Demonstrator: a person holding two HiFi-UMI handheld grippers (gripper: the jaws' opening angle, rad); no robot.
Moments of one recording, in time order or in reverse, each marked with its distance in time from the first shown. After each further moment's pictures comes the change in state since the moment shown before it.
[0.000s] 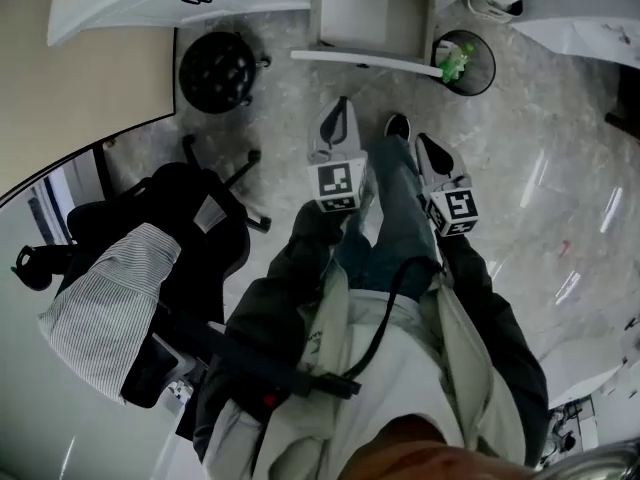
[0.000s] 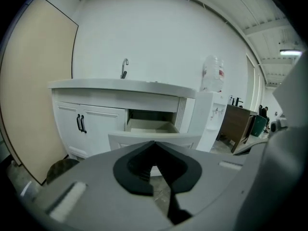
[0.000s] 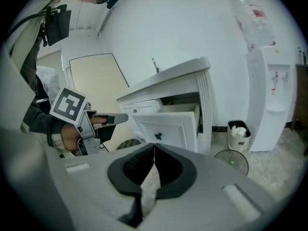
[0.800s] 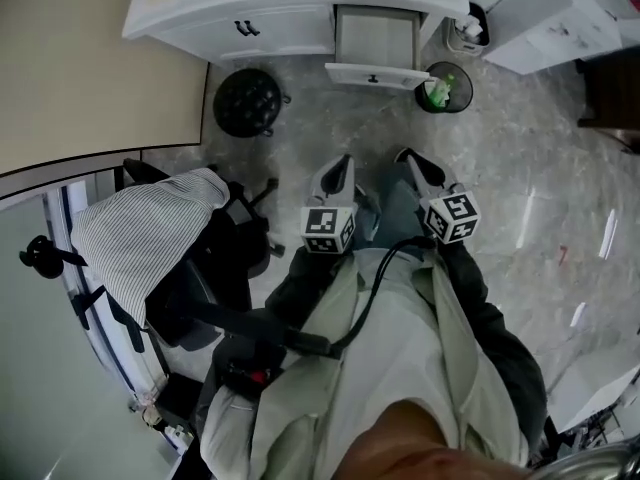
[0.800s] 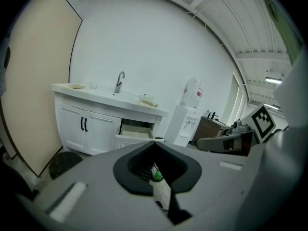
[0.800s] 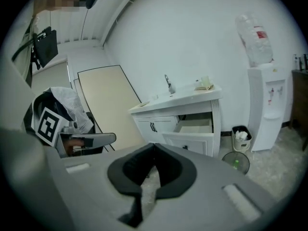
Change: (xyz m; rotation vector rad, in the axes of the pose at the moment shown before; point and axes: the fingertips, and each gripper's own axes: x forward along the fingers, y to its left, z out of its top) left arm -0.211 -0.007 0.064 -0.098 0.020 -0.223; right arm -0.106 0.136 0.085 0.052 -0.060 0.028
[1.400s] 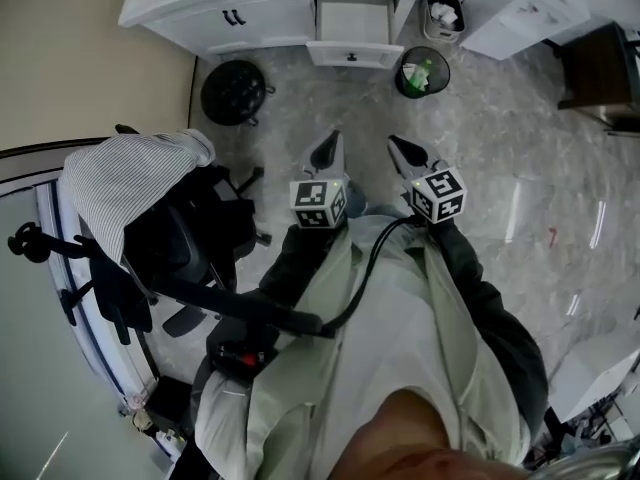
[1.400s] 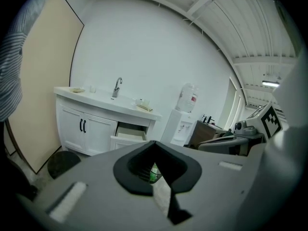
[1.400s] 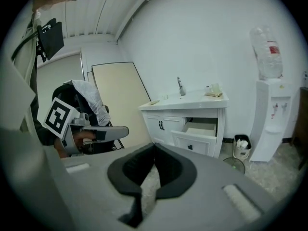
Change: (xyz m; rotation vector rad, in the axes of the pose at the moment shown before) left arm -0.044 -0.044 0.006 -0.011 -0.049 -0.017; right arm -0.059 0.049 -0.005 -0.126 0.021 0.051
